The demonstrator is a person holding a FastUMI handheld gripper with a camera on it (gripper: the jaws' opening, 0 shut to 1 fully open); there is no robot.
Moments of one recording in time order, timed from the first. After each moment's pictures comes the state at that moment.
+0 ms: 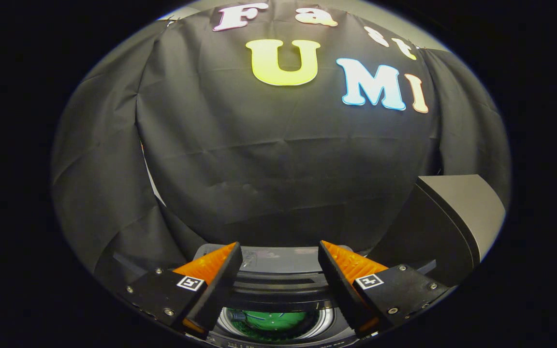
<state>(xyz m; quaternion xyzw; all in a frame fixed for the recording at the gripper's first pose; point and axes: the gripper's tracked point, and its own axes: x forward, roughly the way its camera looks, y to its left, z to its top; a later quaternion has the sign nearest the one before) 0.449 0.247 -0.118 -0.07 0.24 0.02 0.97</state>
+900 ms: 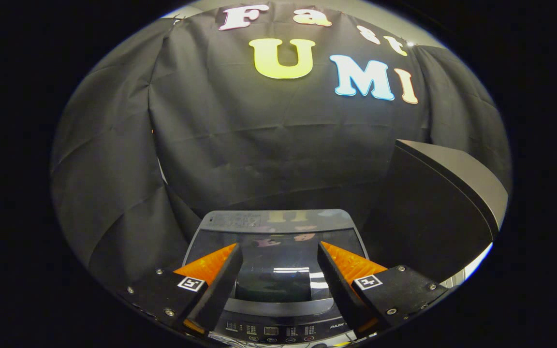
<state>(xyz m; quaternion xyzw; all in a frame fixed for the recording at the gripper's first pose) 0.360 0.241 -0.167 -0.07 0.25 0.02 0.96</state>
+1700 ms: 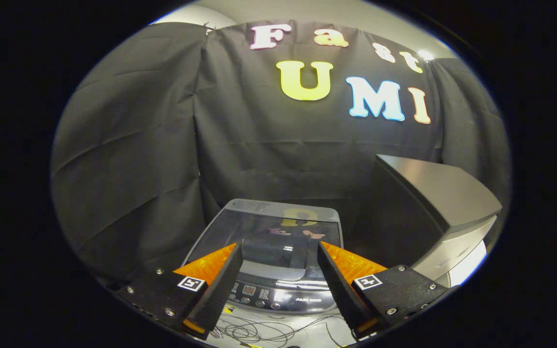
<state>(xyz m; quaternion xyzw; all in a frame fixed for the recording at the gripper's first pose) 0.211 0.174 -0.106 -0.10 0.19 0.13 0.97</state>
